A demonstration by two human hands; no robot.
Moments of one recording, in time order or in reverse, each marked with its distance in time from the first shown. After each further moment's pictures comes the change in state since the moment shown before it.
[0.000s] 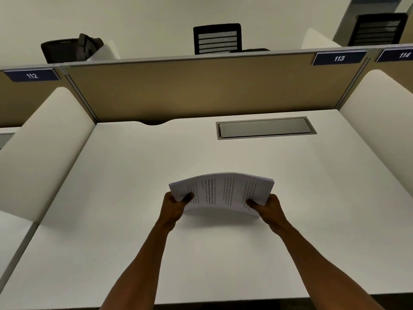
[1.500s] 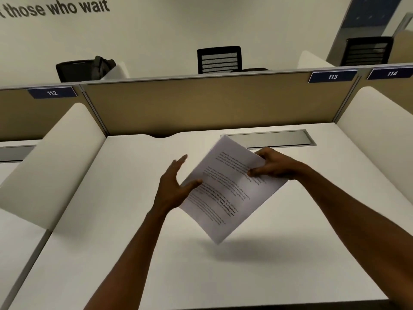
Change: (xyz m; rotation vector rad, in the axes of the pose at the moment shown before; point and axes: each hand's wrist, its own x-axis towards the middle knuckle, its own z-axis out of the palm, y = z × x) left_hand -0.014 0.110 -0.031 0.533 0.015 0.410; right_hand 0.023 -0.194 -0.021 -0.435 -0.550 -0.264
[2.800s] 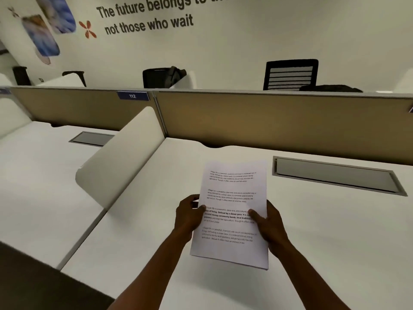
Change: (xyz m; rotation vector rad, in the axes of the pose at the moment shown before) left_hand -0.014 -0.031 -0.003 -0.293 0.310 -0.600; right_hand 0.062 0.034 0.143 0.524 0.323 0.109
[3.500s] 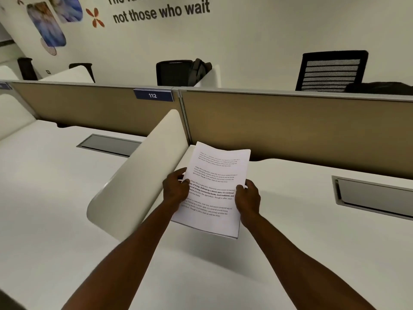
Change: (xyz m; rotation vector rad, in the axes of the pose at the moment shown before) left_hand 0.271 0.015 -0.158 0.212 0.238 0.142; right_hand 0.203 -0.042 0.271 -0.080 0.219 0.046
